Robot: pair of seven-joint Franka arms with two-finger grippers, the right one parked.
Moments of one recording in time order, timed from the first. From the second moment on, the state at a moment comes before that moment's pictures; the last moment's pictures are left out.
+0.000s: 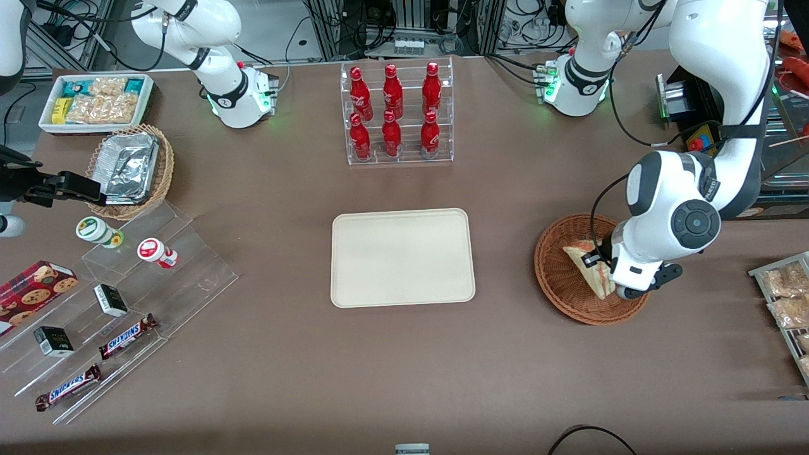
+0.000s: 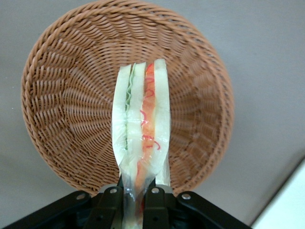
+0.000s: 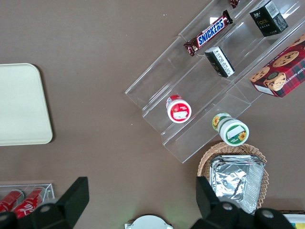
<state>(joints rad) -0.05 0.33 -0.14 -1.85 0.01 2.00 -0.60</state>
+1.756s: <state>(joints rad) -0.47 0.78 -0.41 -1.30 0.19 1.97 -0.98</state>
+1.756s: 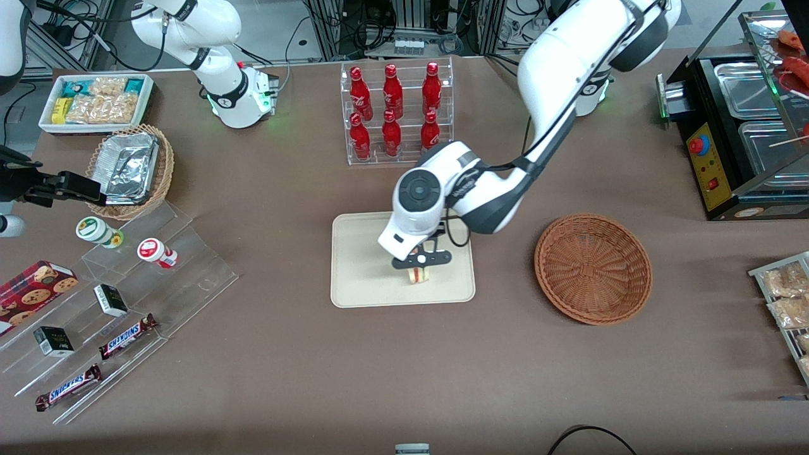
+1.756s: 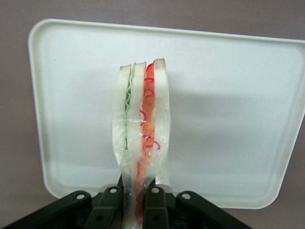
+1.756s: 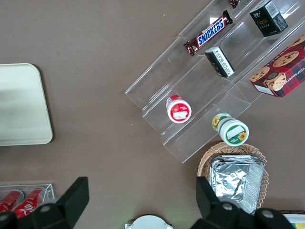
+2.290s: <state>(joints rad) -0.51 0.86 -0.41 -1.25 0.20 1.96 -0.99</state>
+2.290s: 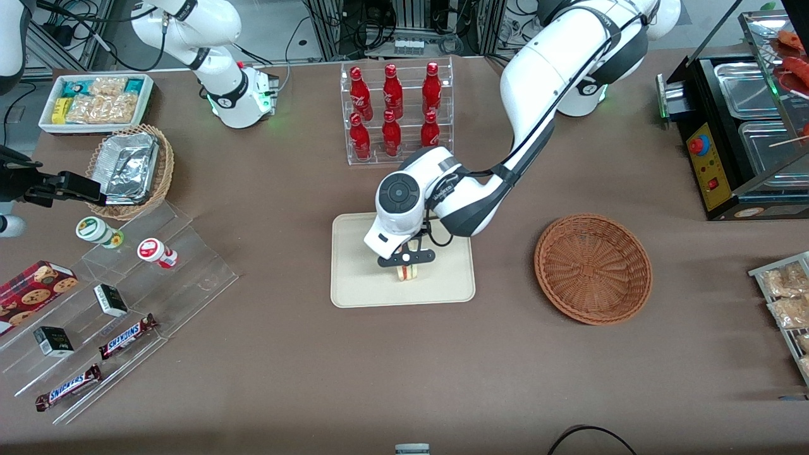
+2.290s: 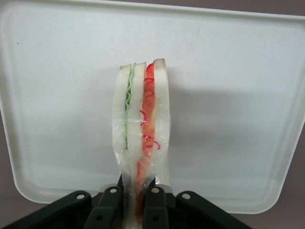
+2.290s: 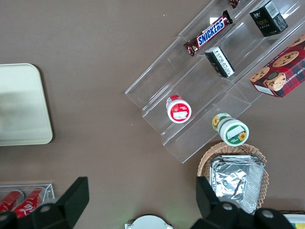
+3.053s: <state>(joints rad) -0.51 0.89 -0.41 -1.24 0.23 1.95 -1.04</state>
